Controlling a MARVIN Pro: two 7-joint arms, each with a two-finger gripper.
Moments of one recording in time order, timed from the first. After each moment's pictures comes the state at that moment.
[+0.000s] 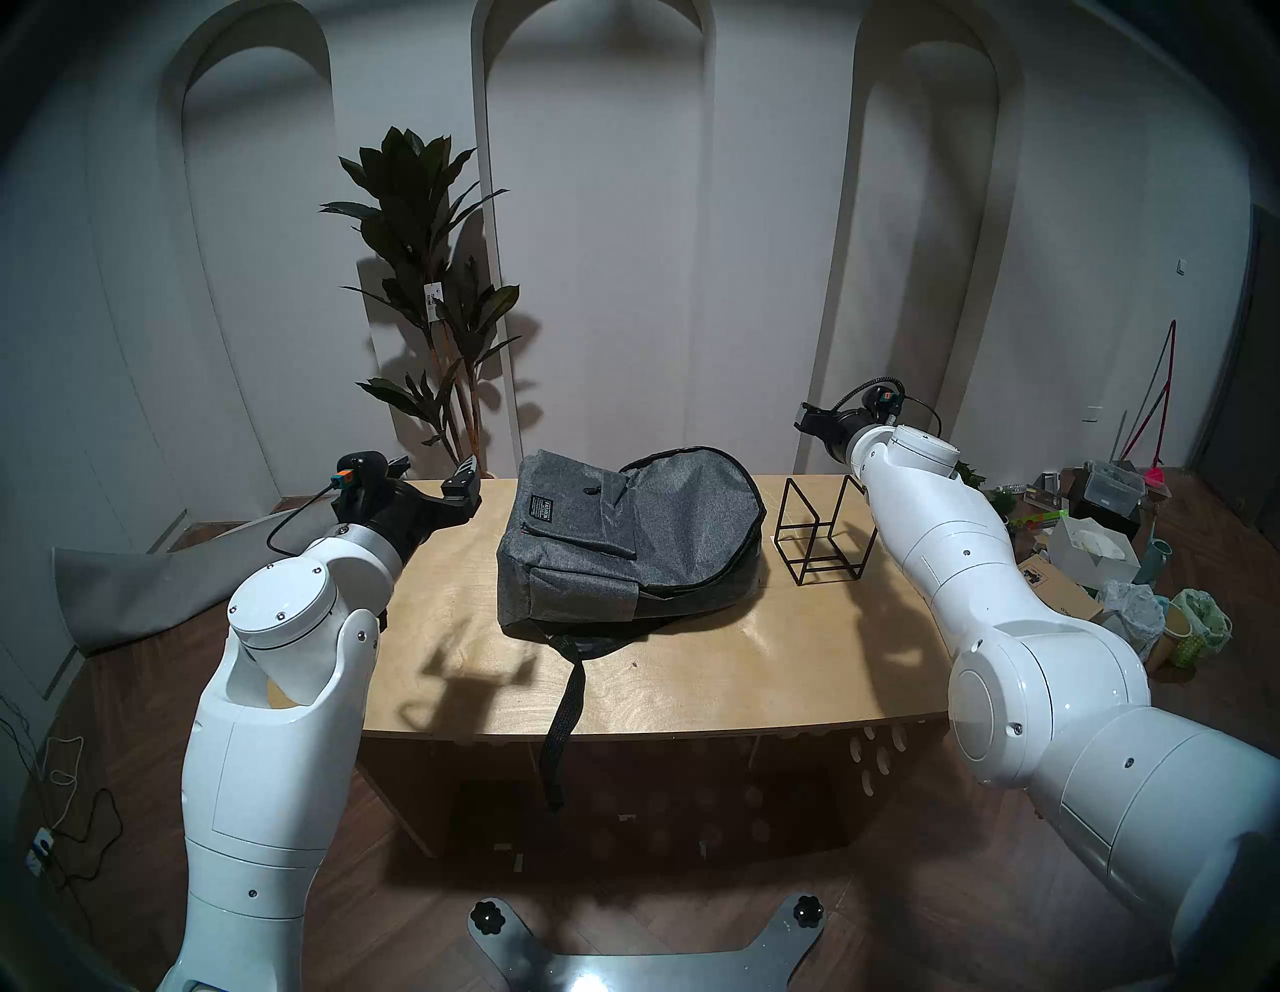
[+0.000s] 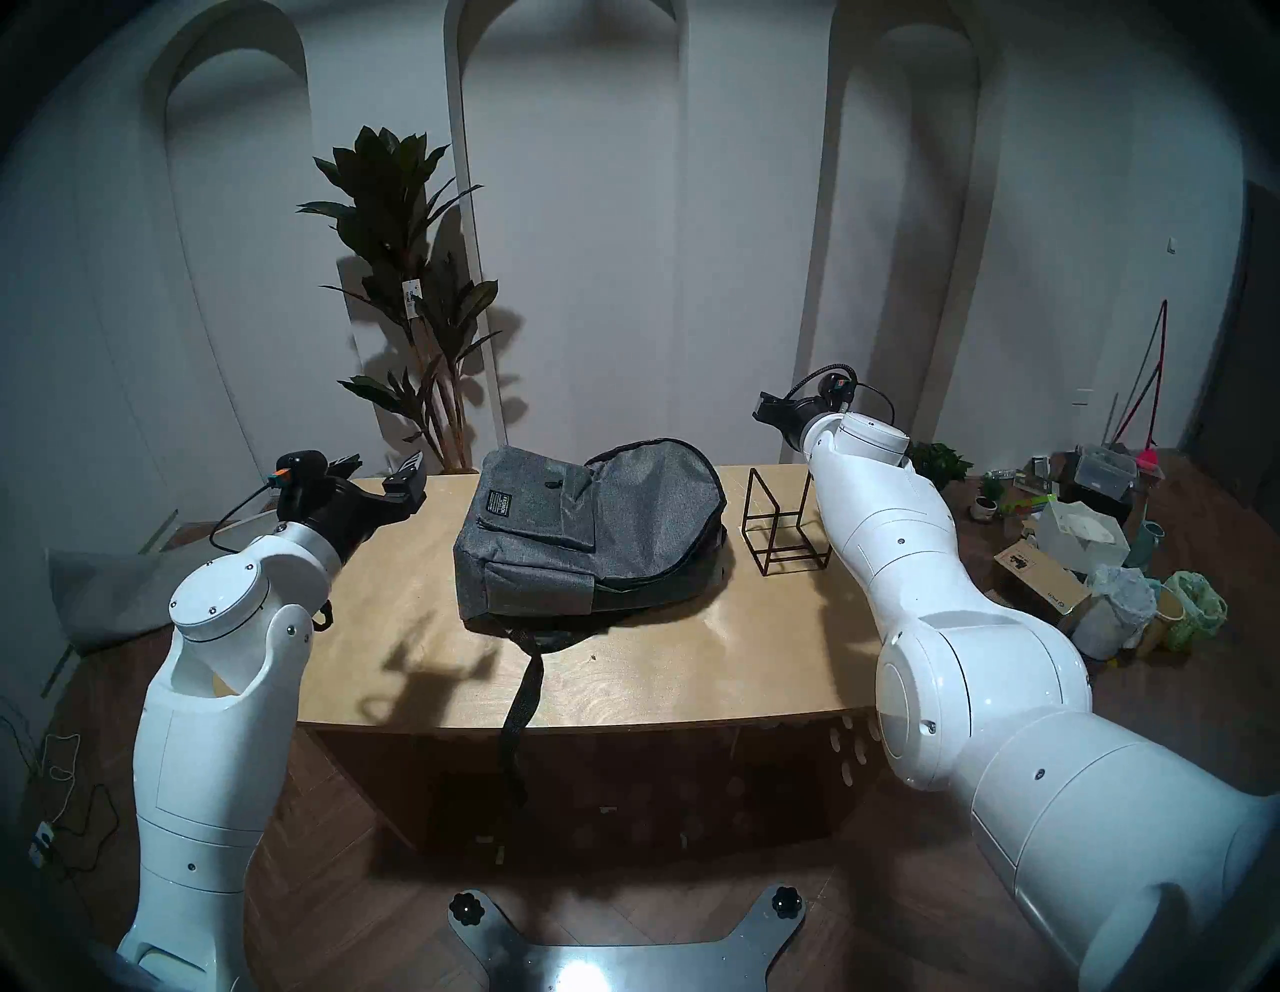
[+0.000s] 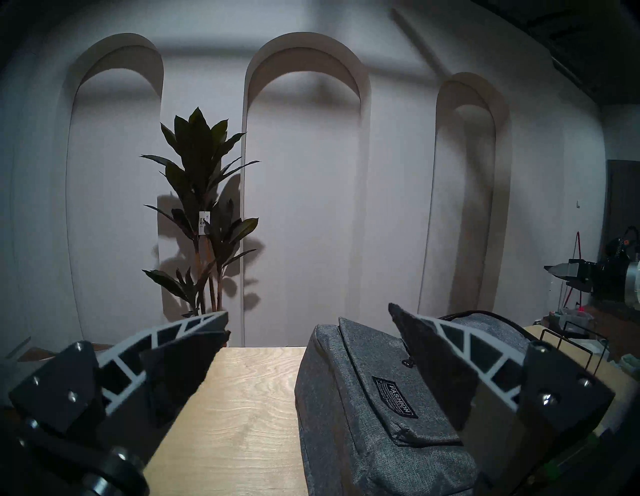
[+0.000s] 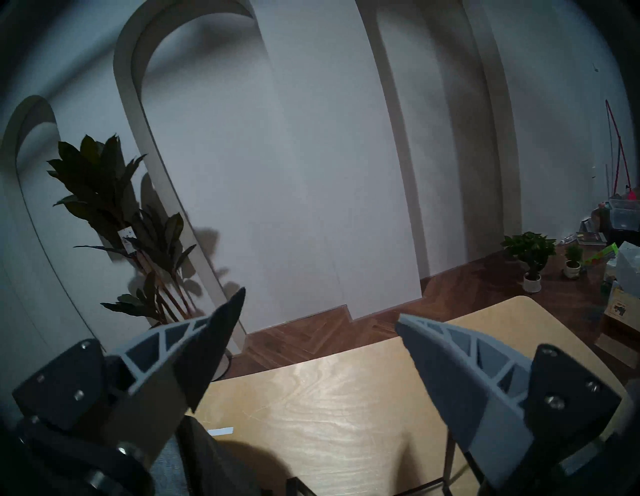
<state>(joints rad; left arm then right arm) 1.55 -1.28 -1.65 -1.94 -0.38 0.37 -0.05 -0.66 -1.40 1.57 -0.69 0.41 0.24 0.14</state>
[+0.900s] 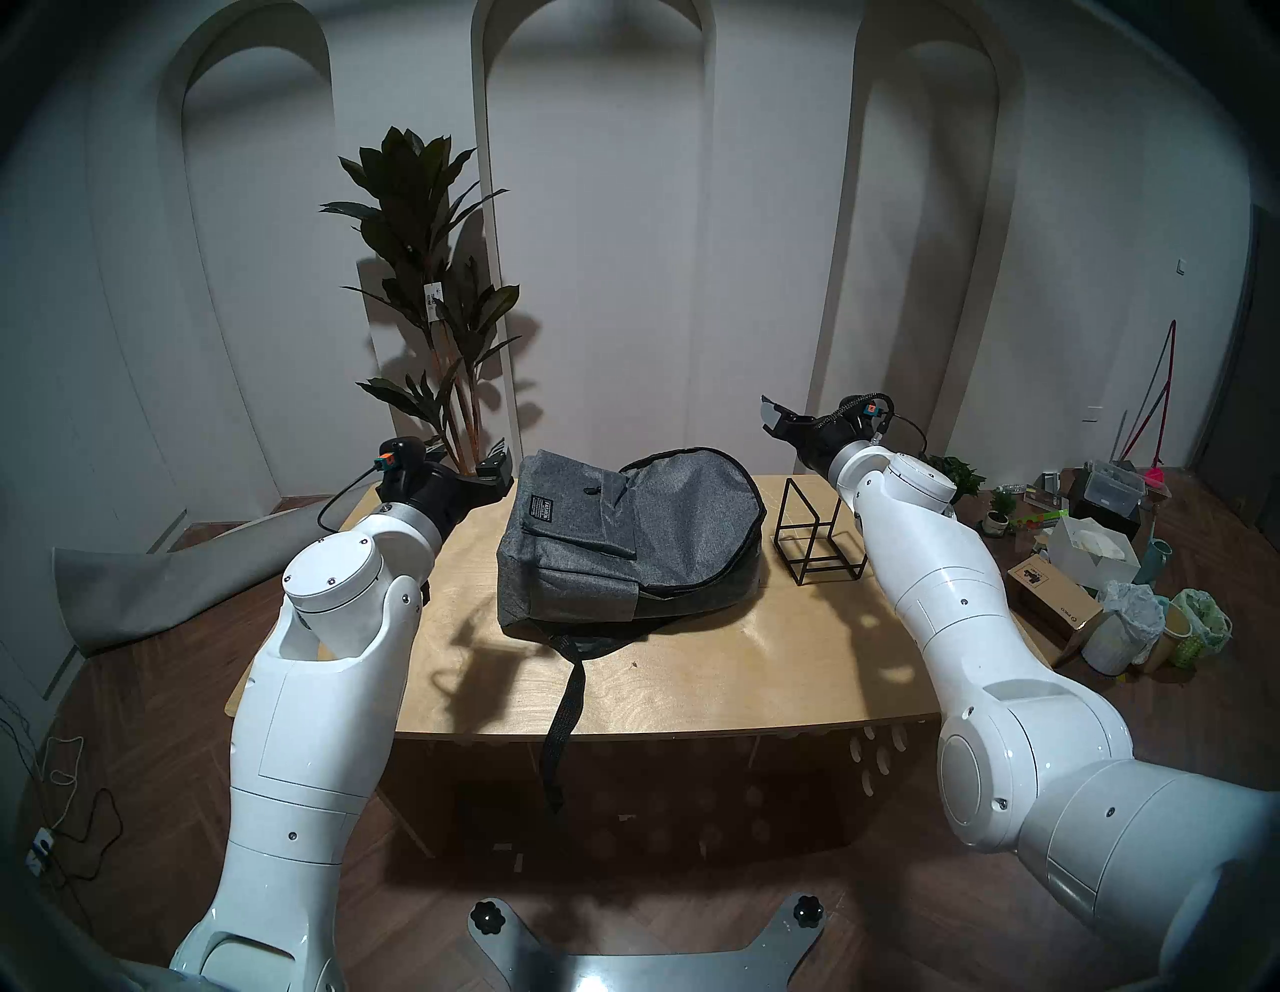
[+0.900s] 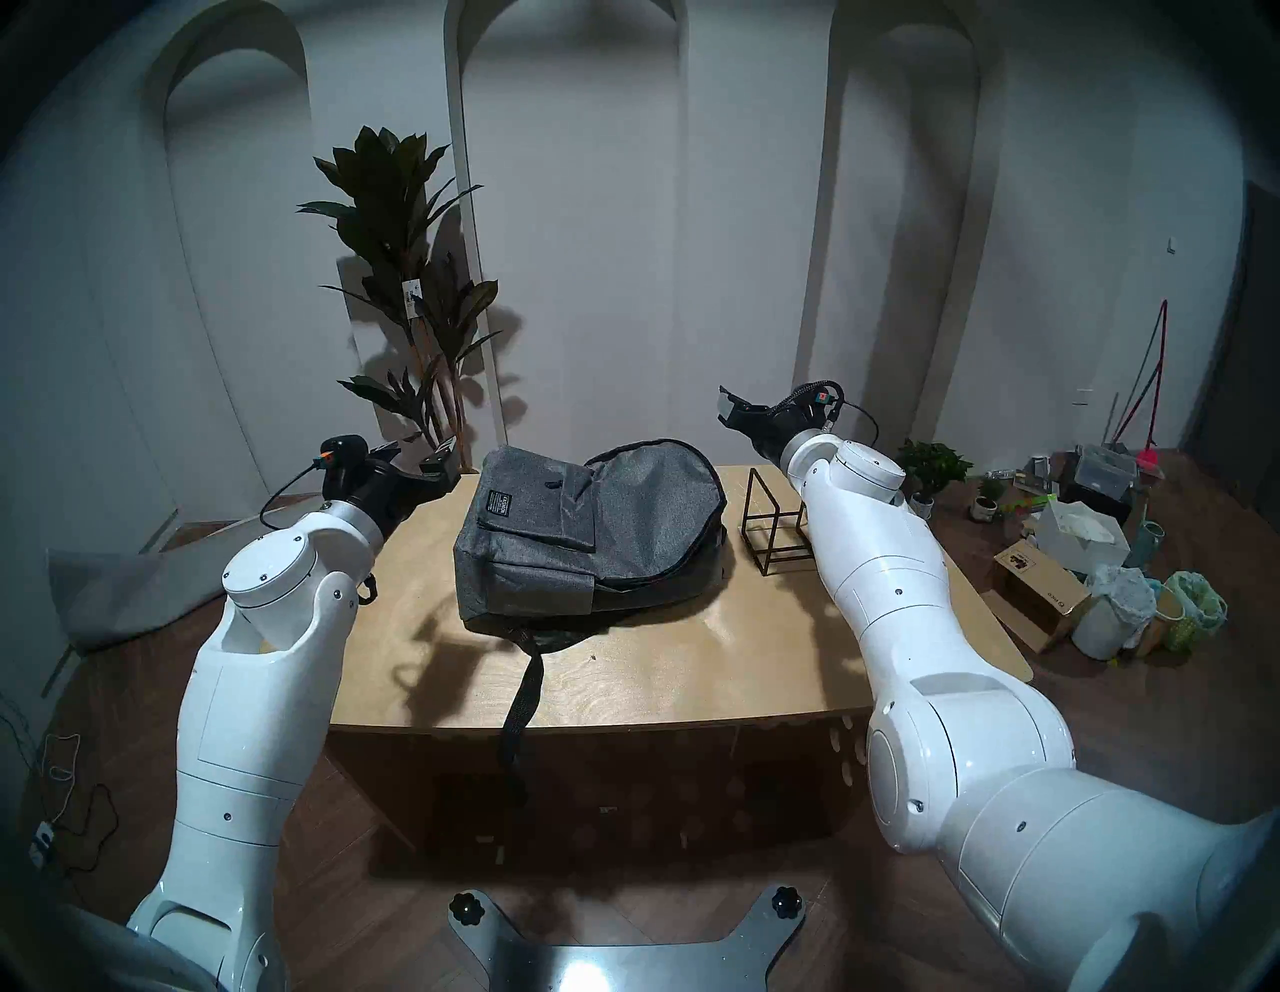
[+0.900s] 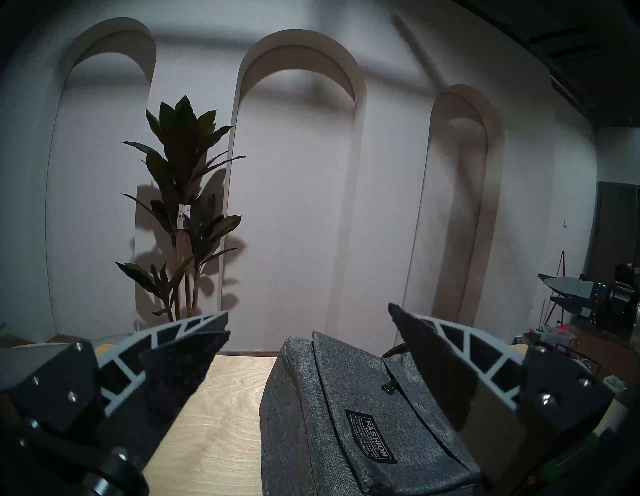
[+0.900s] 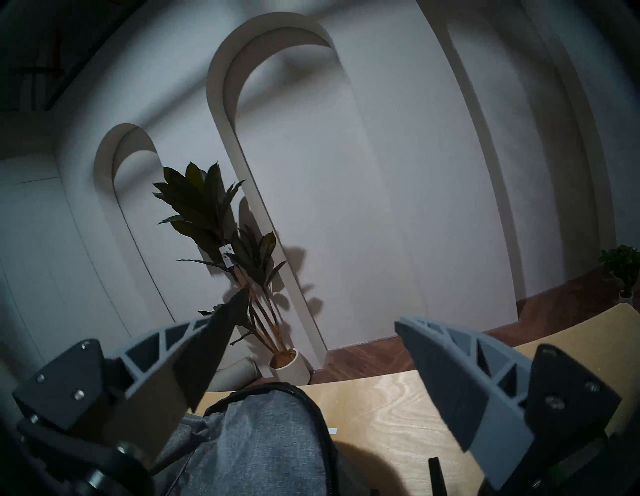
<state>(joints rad) 1.40 -1.32 -1.58 -1.75 -0.39 0.31 -0.06 -0.83 -1.41 1.58 -0.90 0.48 0.19 0.38</state>
